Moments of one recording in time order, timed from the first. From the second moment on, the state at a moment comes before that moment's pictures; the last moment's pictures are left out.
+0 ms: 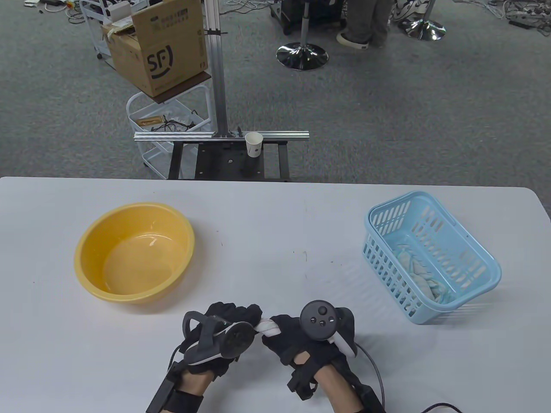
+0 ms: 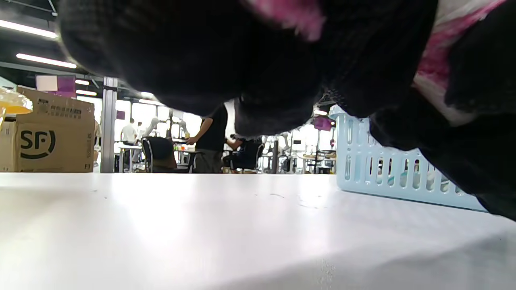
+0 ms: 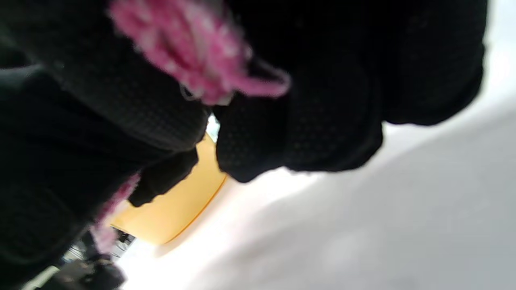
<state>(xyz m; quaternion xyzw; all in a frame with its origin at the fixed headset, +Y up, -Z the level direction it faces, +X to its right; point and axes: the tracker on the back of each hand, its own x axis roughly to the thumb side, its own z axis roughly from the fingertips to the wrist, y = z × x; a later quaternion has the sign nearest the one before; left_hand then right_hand) -0.117 -0.718 -0.272 0.10 -0.23 0.05 0.97 0.074 -0.742 -0.292 0.16 0.10 0.90 0.39</state>
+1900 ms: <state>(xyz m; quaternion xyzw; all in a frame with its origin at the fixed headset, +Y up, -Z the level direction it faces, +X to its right) -0.165 -0.731 -0.283 0.04 -0.15 0.25 0.96 0.301 -0.661 -0.306 -0.31 -0.18 0.87 0.33</state>
